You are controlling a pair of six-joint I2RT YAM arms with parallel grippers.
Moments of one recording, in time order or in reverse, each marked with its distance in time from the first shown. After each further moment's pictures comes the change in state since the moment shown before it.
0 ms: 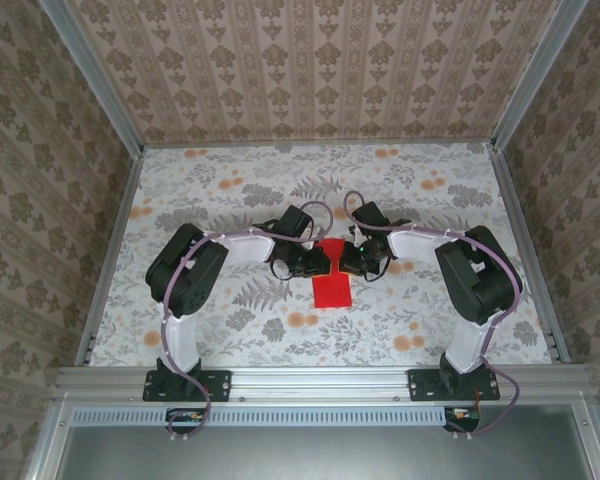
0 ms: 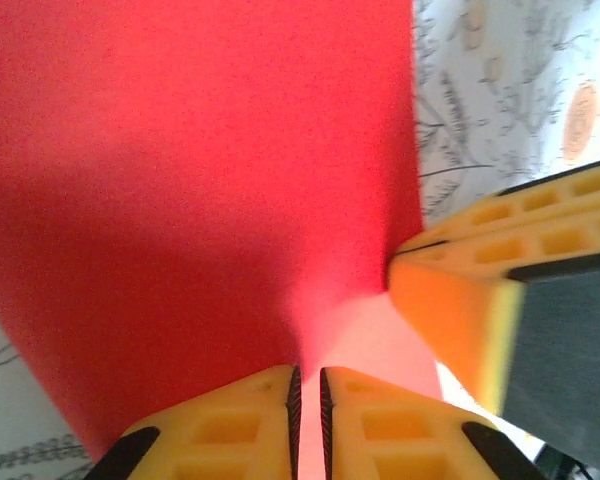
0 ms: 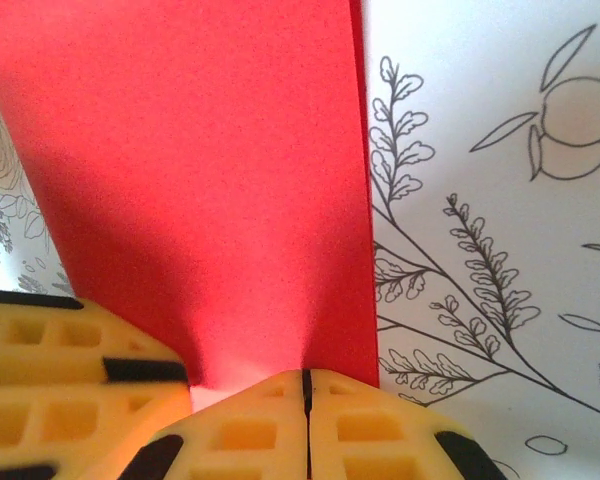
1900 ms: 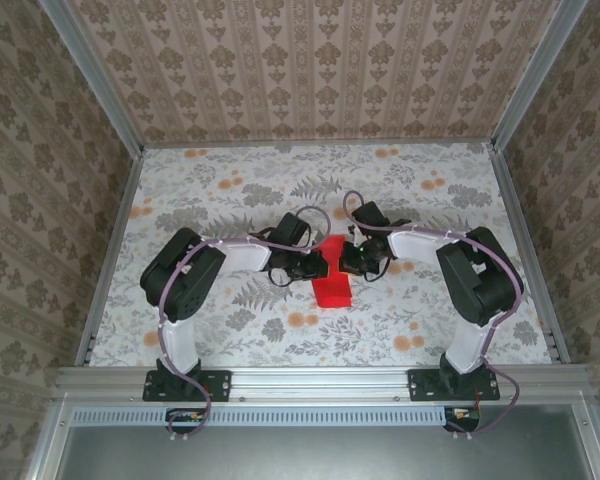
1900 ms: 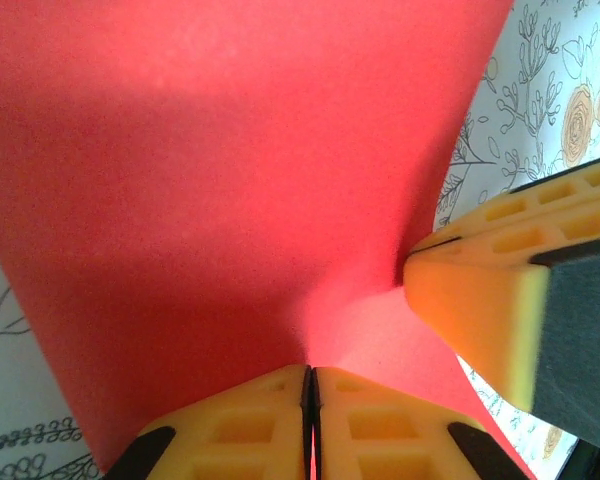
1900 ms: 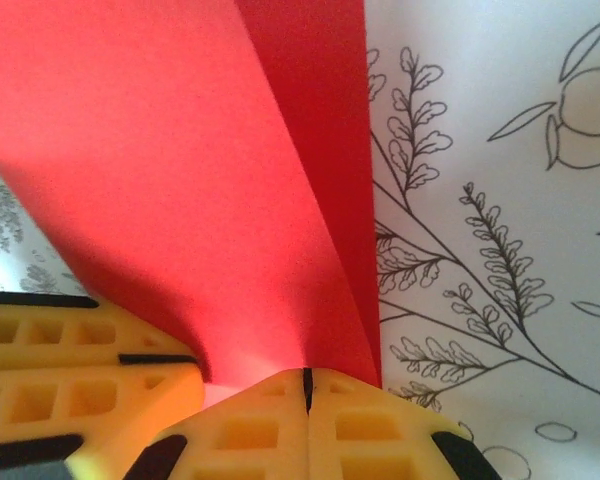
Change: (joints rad) left arm -0.014 -0.045 -0.101 0.138 -0.039 -0.025; right arm 0.003 -0.026 -0.005 0.006 -0.008 -0.004
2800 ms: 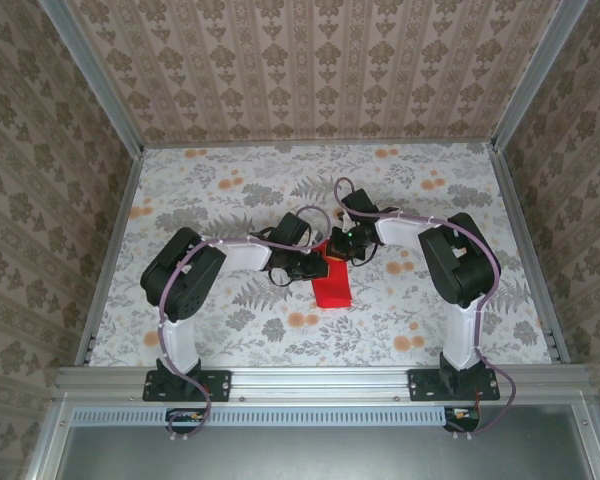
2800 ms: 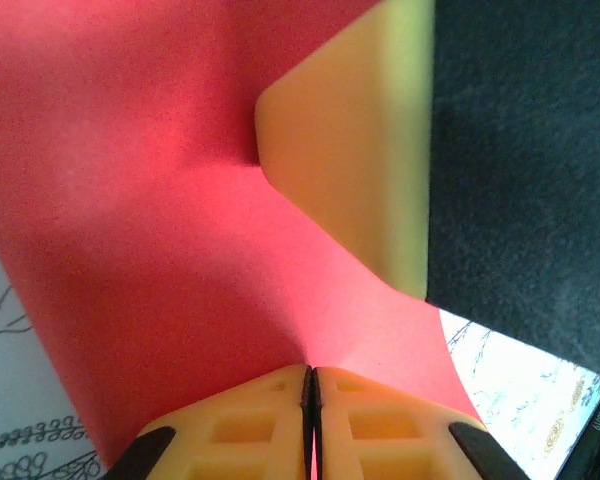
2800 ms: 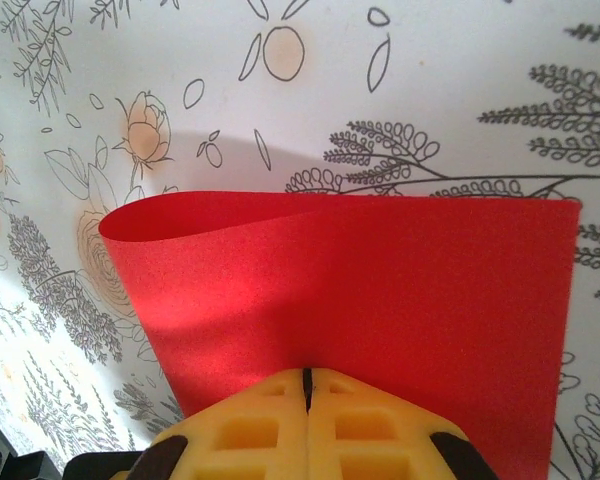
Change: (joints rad) left arm -0.001 0.001 0.001 -0.007 0.001 -0.002; right arm -0.006 0.184 0.190 0.039 -0.055 0.043
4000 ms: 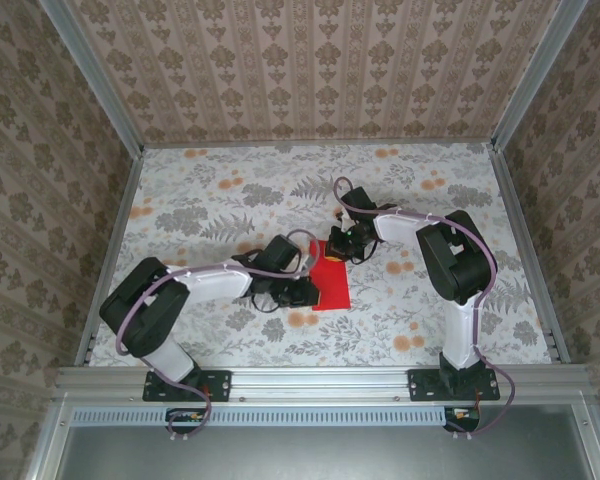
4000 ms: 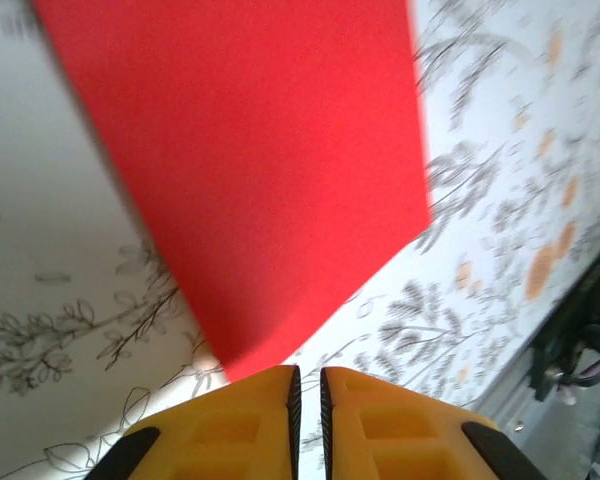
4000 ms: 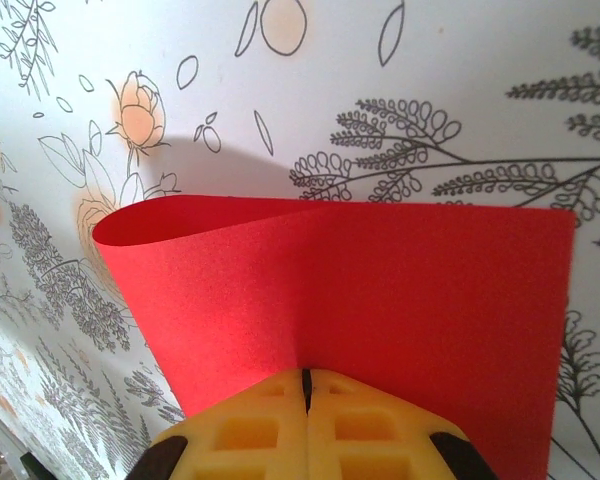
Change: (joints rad) left arm -0.072 -0.304 -0.227 -0.090 0.015 -0.050; right arm -0.013 0.031 0.045 -0.061 -0.043 -0.002
